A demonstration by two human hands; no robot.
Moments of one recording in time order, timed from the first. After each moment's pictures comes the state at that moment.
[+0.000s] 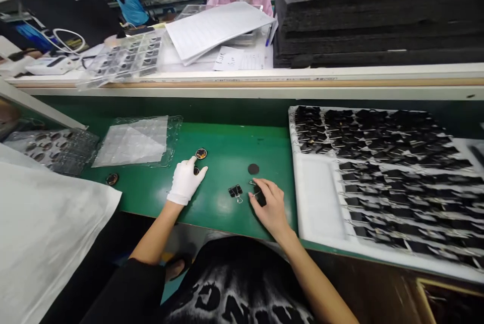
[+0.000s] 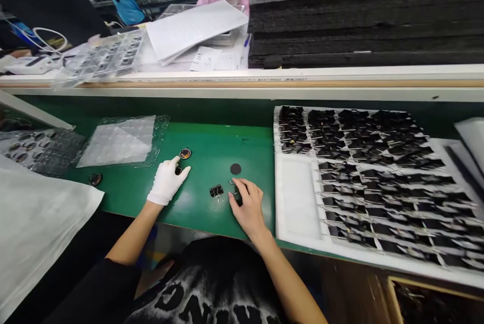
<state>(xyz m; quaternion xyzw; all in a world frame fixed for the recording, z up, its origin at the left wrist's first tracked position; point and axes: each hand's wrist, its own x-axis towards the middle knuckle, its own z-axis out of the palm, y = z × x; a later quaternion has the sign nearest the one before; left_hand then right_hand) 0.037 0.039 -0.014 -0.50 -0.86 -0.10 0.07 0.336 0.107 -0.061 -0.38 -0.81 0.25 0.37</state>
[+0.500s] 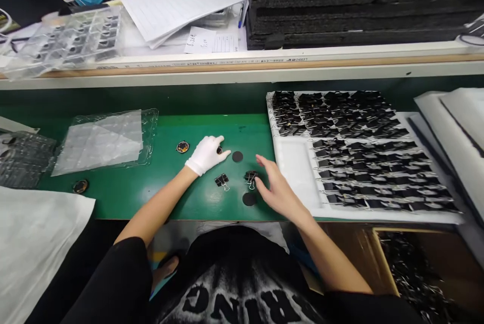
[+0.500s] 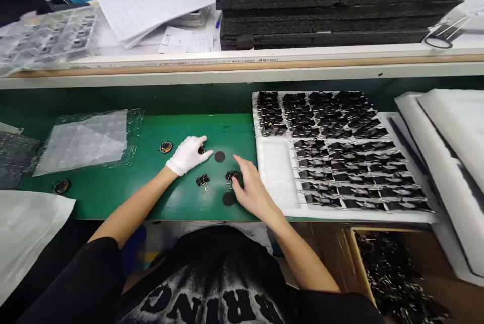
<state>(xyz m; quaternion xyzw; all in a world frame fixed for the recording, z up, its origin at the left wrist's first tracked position) 0.102 0.151 -0.014 -0.71 -0.70 -0.09 -0.03 0.387 0.132 -0.002 -0.36 -0.82 0.36 0.26</state>
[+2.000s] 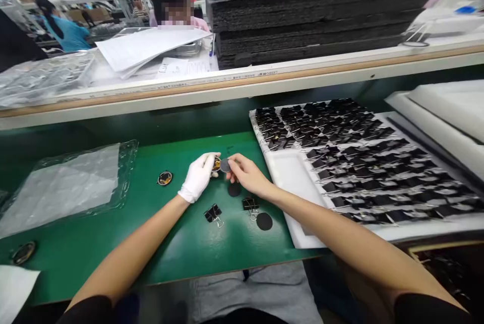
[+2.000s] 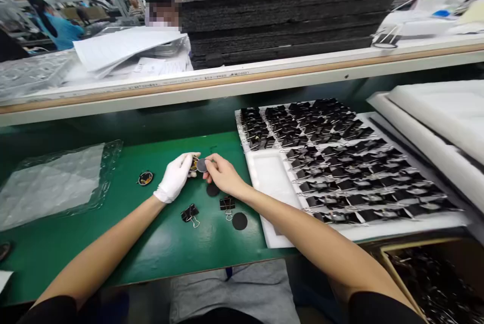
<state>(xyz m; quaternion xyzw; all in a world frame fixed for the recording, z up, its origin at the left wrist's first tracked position) 0.126 0.171 -0.011 -0.50 -0.66 -0.45 -0.33 0.302 0.218 -0.029 -0.28 -0.65 0.62 0.34</state>
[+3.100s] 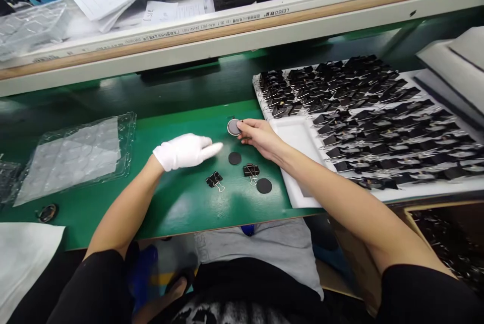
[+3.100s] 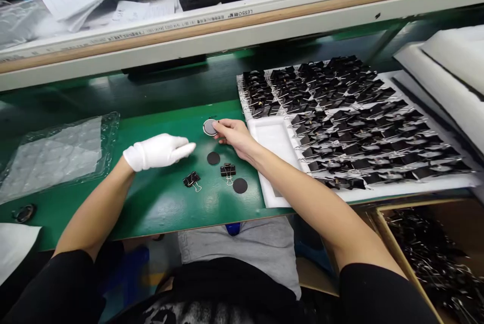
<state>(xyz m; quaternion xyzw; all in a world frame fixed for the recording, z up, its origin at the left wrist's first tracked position) 0.110 0.151 0.056 -0.75 -0.62 0.02 -0.22 0.318 0.234 -0.020 -0.36 -0.43 0.75 0.36</state>
